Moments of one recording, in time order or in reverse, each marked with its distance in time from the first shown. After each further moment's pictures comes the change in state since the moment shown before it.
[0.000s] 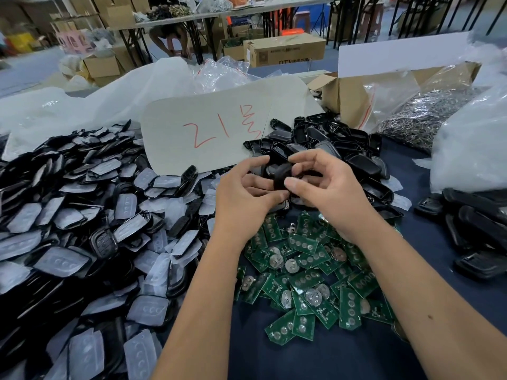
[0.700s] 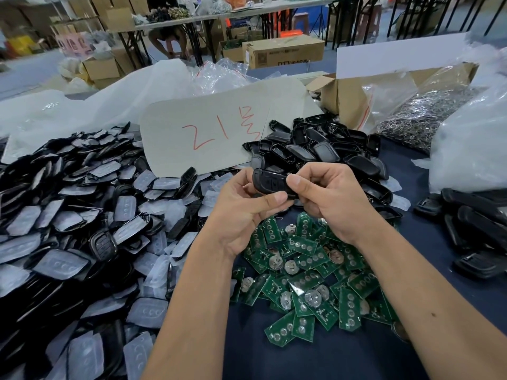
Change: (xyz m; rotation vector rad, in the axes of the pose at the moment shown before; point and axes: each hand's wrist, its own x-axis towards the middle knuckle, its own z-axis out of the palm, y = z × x) left_hand -0.002 0.003 -0.003 -0.631 -0.236 -0.222; right_hand -0.003 -0.005 0.003 0.210 -0.088 0.021
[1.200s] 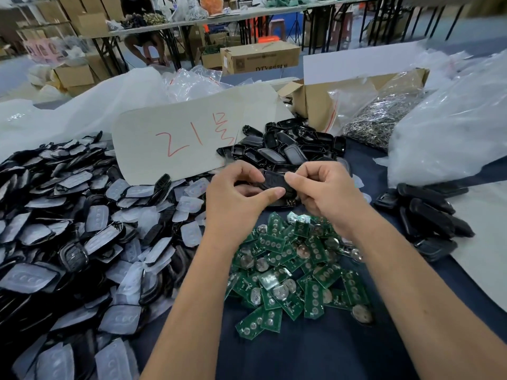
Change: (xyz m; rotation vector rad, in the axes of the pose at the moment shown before) left_hand 0.000 -0.009 0.035 0.735 0.241 0.310; right_hand -0.017 -0.027 -0.028 -0.231 0.138 0.129
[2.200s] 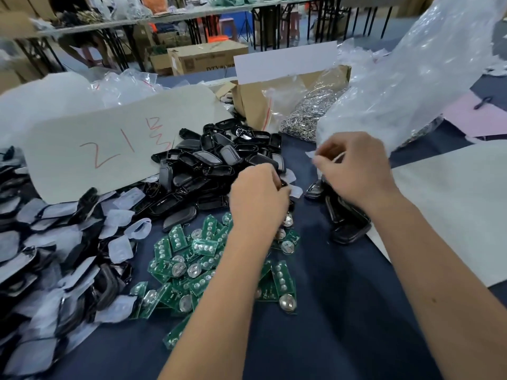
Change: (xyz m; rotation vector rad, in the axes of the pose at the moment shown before) left_hand -0.008 0.037 0.138 0.670 -0.196 0.073; right_hand -0.037 -0.027 -0.125 -0.846 0.516 -0.061
